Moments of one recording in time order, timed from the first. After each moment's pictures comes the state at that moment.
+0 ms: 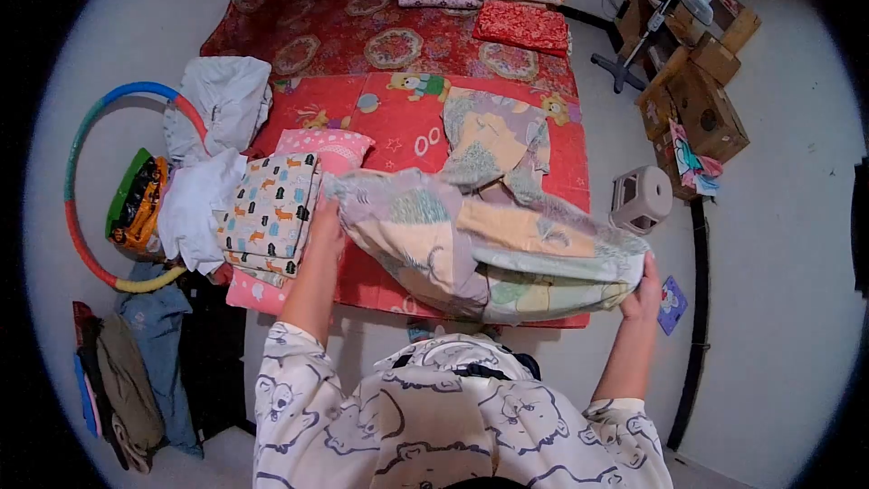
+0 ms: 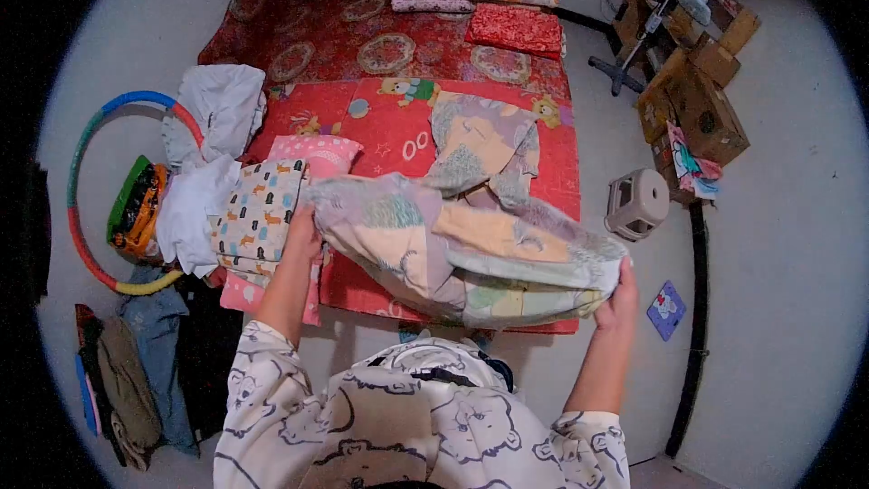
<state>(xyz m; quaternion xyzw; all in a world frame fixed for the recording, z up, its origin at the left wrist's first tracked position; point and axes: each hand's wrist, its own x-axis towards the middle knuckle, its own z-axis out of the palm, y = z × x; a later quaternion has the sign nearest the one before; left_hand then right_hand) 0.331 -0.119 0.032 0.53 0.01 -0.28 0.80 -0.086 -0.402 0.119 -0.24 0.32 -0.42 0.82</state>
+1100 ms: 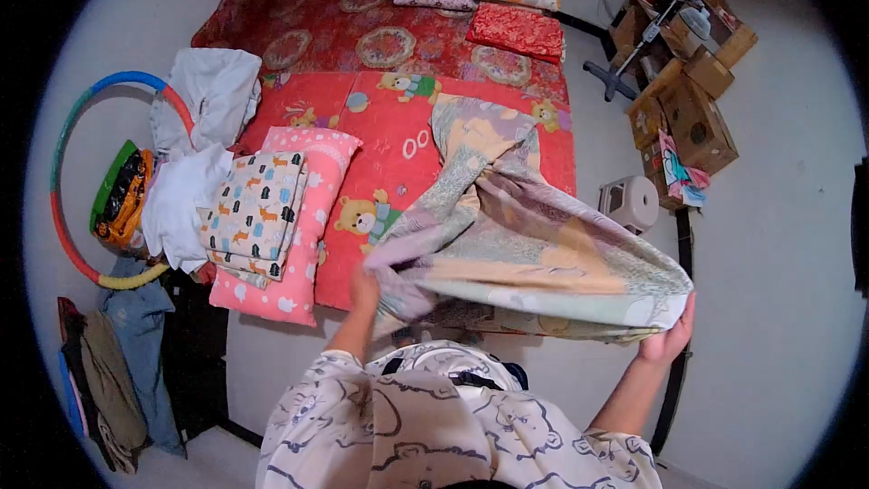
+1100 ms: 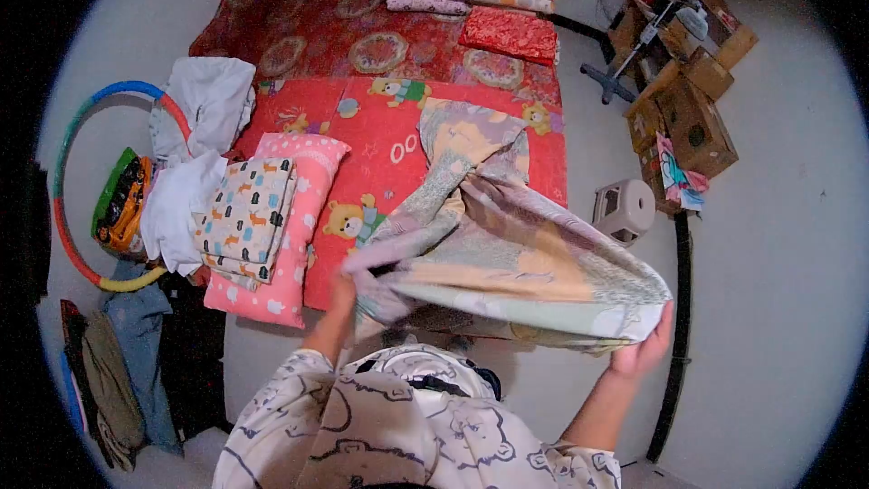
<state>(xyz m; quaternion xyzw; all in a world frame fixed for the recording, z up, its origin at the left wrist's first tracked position) 0.228 -0.101 -0.112 0.91 -0.09 -0.13 0.39 -0.117 -0.373 0.193 -0.22 0.15 -0.48 0.84</state>
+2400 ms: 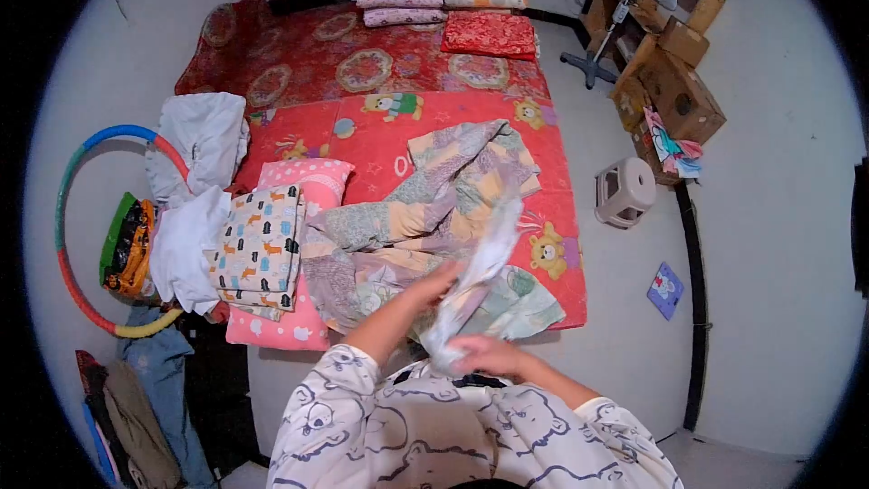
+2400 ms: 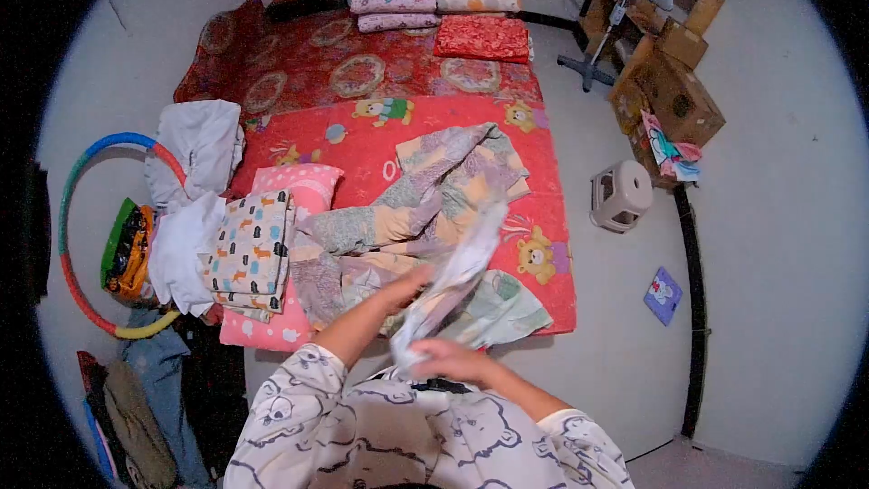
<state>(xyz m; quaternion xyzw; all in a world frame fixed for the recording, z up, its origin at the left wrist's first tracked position) 0.184 -0.207 0.000 0.57 -0.16 -0.67 0.46 0.013 -0.228 0.107 -0.60 0.10 0.15 0.78</state>
